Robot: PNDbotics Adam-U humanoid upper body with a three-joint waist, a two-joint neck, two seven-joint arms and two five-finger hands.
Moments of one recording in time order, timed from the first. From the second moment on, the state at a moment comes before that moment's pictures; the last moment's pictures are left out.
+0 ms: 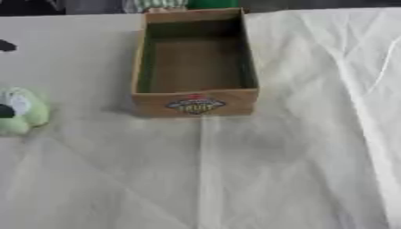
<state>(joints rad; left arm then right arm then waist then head) -0.58 0.90 -0.04 -1.74 -0.80 -0.03 -0.88 -0.26 -0.66 -0.18 -1.99 -0.01 -0.32 -0.50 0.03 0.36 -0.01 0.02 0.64</state>
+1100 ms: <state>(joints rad) -0.67 0.85 -0.15 -1.42 -0.96 -0.03 -0.90 -0.26 -0.66 -0.18 -1.99 -0.01 -0.32 -0.49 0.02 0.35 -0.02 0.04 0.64</state>
